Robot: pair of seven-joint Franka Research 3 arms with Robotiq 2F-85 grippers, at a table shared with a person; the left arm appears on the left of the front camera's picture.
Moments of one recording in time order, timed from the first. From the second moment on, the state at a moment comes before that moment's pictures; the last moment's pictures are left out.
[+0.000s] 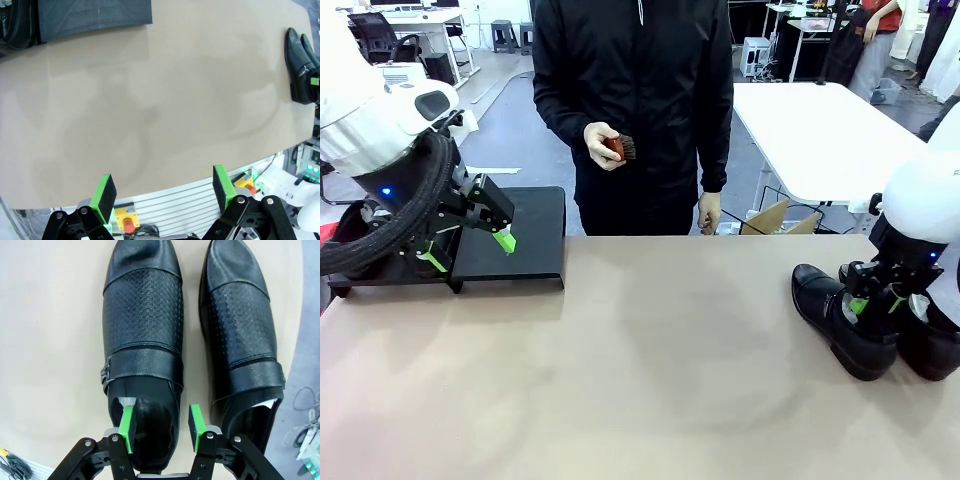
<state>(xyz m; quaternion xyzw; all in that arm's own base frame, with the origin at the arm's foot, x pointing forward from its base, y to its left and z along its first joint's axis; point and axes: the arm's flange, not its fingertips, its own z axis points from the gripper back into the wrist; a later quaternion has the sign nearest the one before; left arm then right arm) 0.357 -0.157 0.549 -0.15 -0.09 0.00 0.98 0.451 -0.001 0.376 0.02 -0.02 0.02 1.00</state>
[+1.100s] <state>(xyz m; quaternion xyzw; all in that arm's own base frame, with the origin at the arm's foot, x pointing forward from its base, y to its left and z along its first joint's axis) 0.357 -0.157 0.549 -0.15 -0.09 0.00 0.98 0.457 -0.004 0.345 -0.02 0.00 0.05 1.00</state>
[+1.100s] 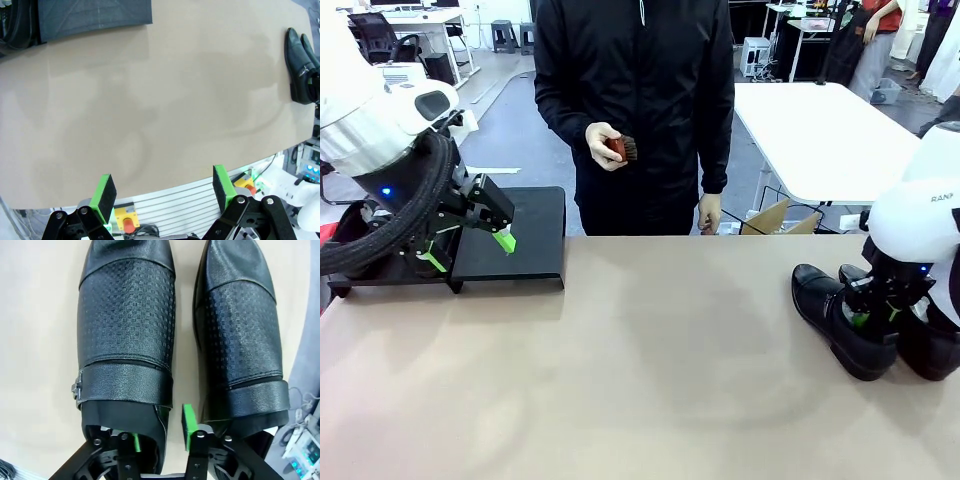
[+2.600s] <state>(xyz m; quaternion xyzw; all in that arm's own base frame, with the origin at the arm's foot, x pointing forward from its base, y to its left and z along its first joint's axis) 0.357 -0.157 0.549 -0.15 -0.09 0.00 0.98 0.339 0.166 0.451 0.08 -0.03 0.06 0.99</state>
